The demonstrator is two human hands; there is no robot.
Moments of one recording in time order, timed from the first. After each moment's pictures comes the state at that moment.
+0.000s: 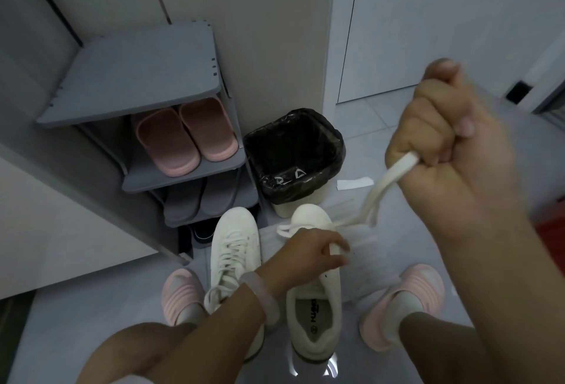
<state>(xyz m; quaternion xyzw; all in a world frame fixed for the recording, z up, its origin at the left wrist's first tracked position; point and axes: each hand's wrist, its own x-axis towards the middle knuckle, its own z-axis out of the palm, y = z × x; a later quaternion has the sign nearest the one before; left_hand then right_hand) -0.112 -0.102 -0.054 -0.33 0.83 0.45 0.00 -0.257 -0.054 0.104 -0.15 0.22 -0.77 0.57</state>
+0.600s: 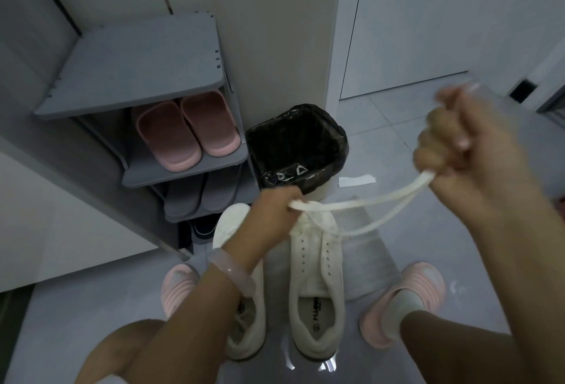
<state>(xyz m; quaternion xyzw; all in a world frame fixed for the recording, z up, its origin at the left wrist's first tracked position) -0.093 -0.139 -0.018 -0.46 0.81 0.34 -0.10 -0.288 -0.062 0.066 -0.22 0.39 -0.71 0.55</state>
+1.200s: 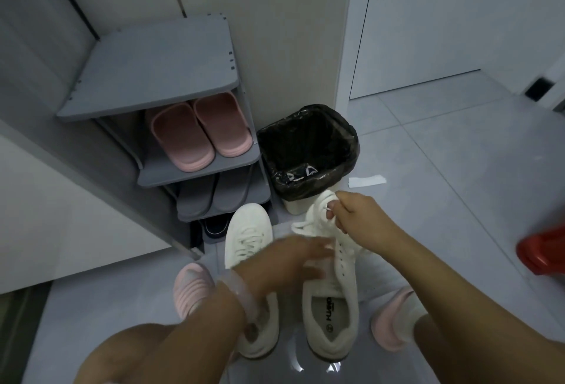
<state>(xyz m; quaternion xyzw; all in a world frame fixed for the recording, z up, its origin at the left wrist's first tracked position) -0.065 -0.119 -0.059 -0.25 0.92 0.27 0.12 -0.223 -0.087 -0.032 -0.55 0.74 -0.21 0.34</state>
